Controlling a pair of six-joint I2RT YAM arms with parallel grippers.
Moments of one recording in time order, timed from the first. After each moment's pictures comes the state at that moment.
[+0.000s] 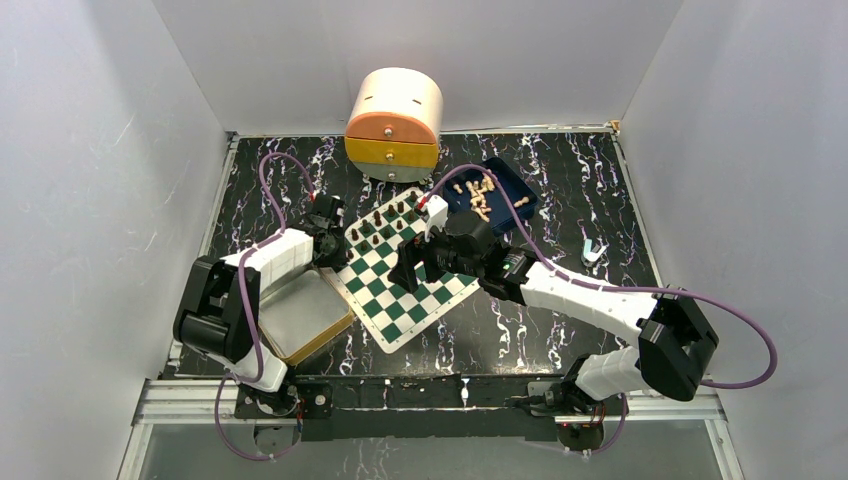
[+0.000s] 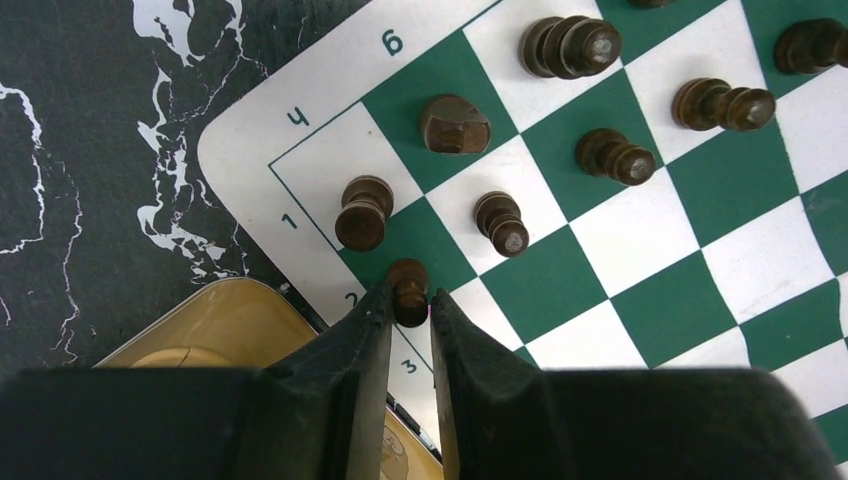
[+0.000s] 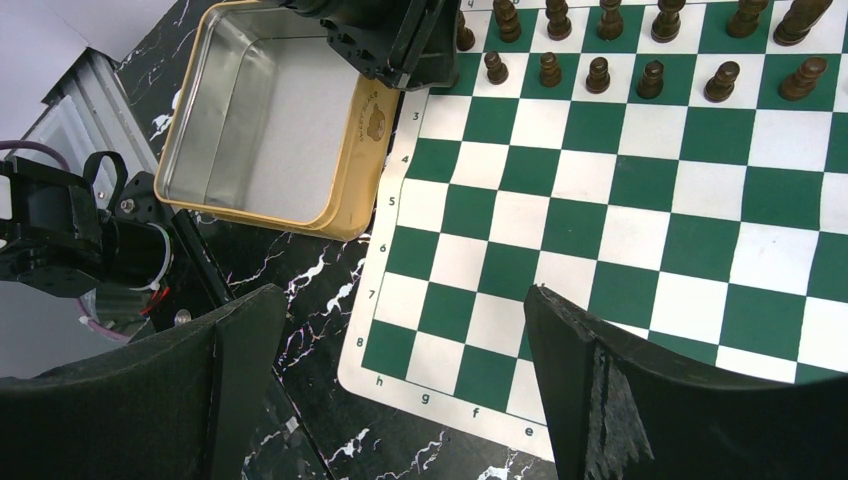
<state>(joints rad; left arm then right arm) -0.32 1.57 0.90 -0.42 -0.17 -0.35 0.95 1.35 0.93 -0.01 -0.17 0.34</state>
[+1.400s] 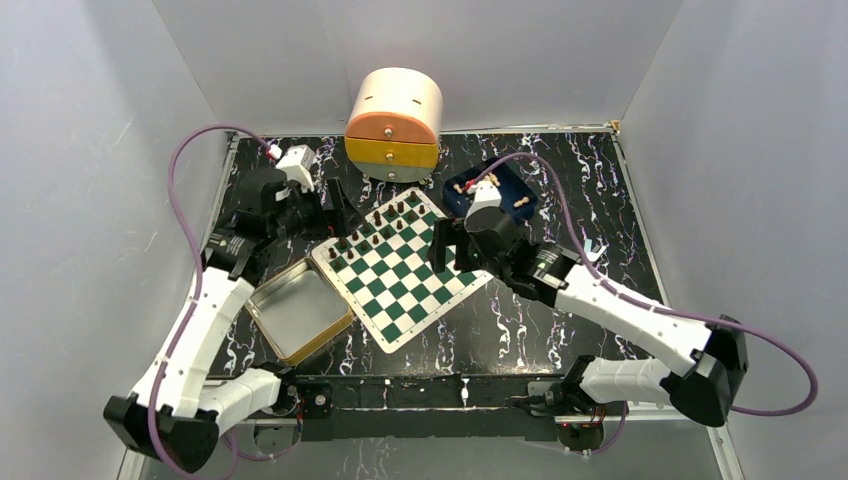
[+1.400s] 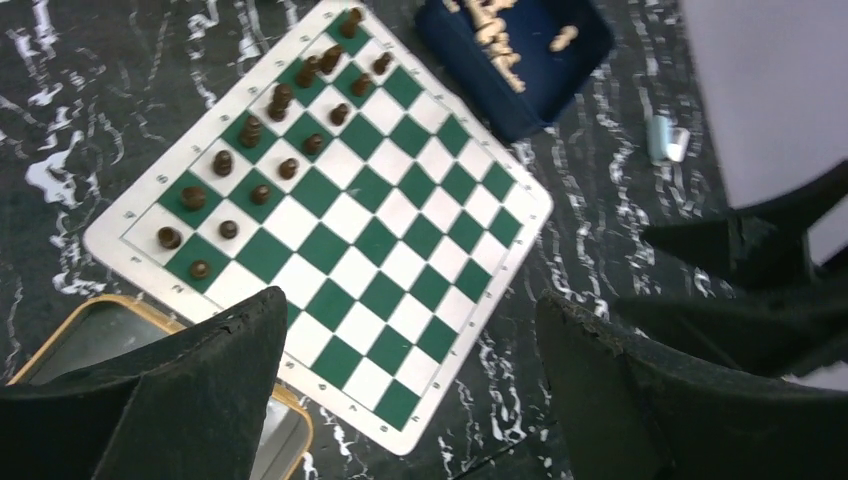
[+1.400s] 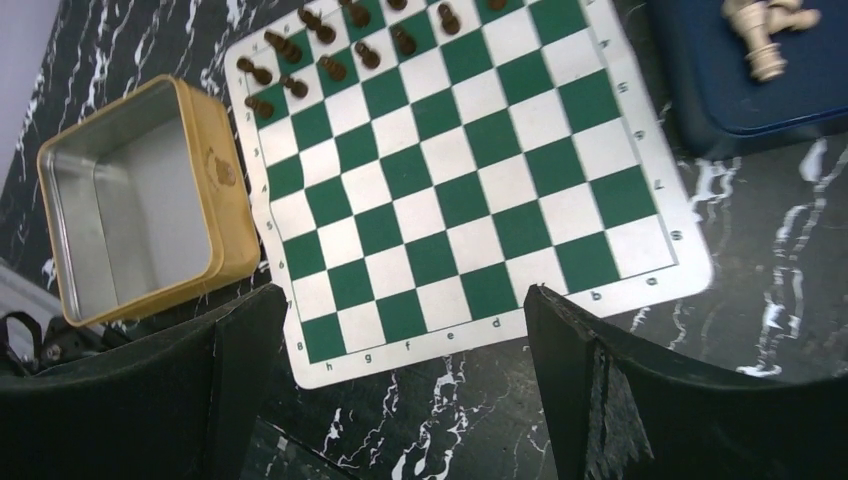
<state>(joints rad) -0.31 1.07 1.16 -0.66 0.18 -0.39 0.95 1.20 1.02 -0.41 0.23 0.56</state>
